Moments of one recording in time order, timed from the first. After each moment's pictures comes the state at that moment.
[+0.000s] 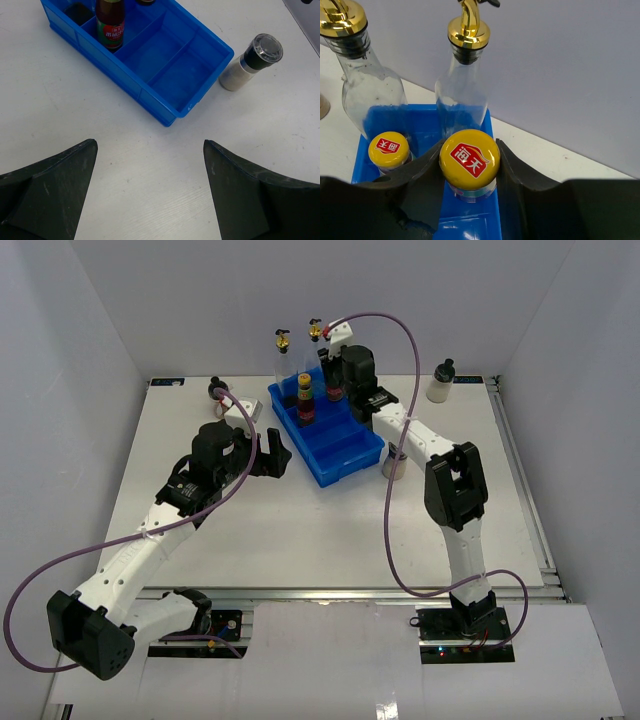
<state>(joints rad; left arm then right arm) -0.48 1.08 1.00 -0.26 0.02 -0.21 0.56 2.17 1.91 0.16 0.18 -0.14</state>
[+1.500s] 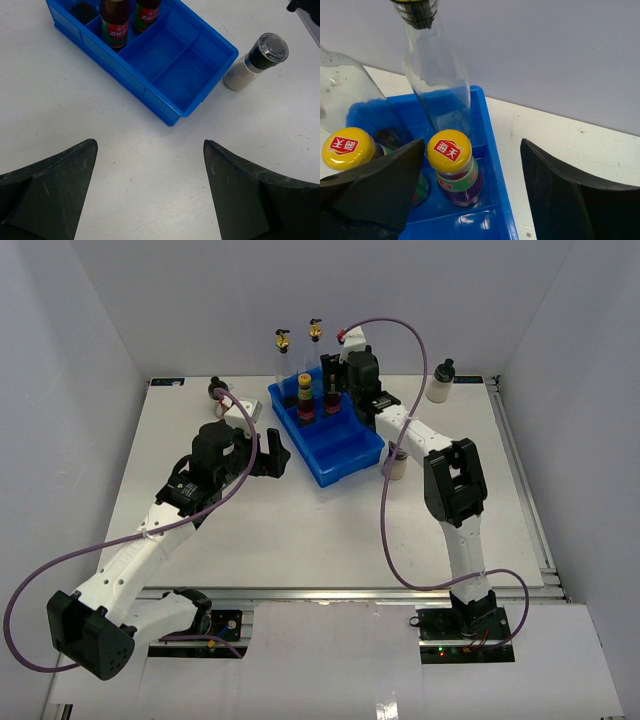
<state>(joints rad) -0.48 1.08 1.00 -0.27 0.00 -0.21 0.52 2.19 1.87 0.16 0.20 0.01</state>
